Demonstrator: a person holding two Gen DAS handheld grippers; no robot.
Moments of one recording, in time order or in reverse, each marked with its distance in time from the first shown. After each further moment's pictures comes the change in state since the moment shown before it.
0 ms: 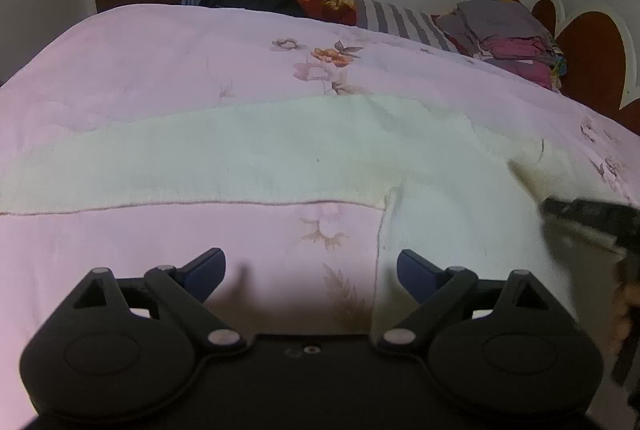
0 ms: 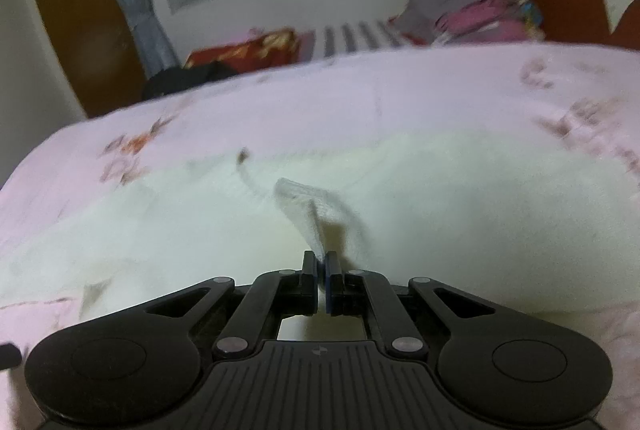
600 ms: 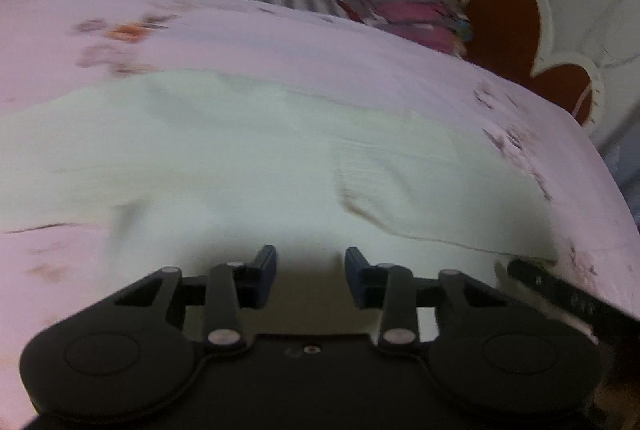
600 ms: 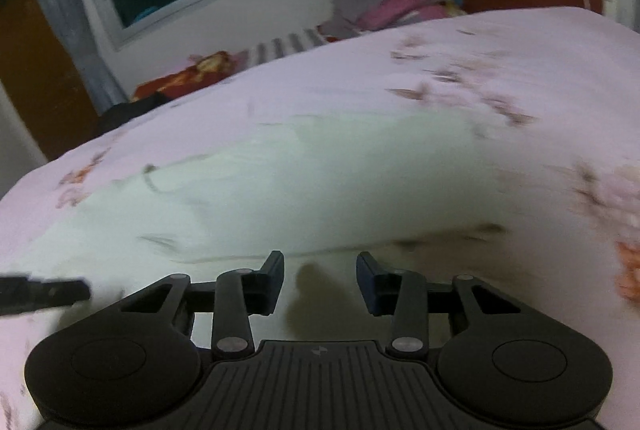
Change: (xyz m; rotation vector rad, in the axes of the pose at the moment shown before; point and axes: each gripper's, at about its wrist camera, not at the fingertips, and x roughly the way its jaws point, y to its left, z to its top) left arm 0.068 -0.139 0.022 0.081 0.098 -0.318; right arm -0.079 -0.103 -0.039 0.163 -0.065 -0.118
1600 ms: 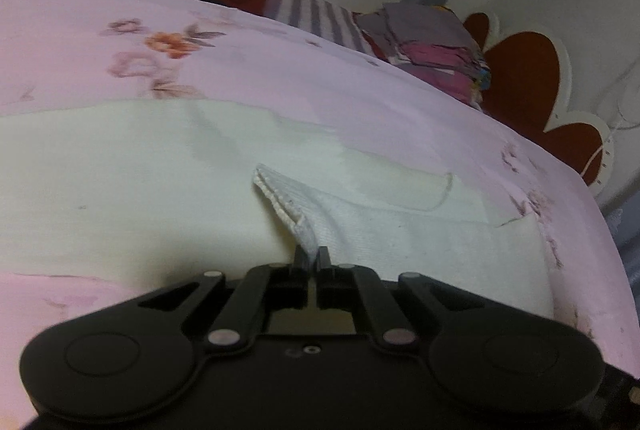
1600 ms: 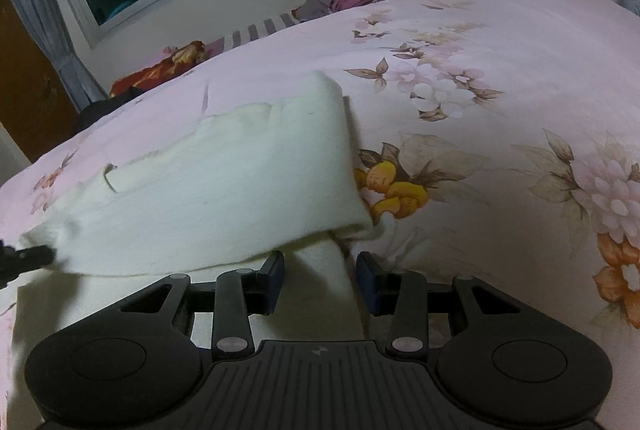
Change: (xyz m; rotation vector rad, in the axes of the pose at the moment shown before) left arm 0.005 0.062 0.023 -0.141 -0.094 -0.003; right arm 0.013 -0.029 0.008 0.041 0.049 -0.030
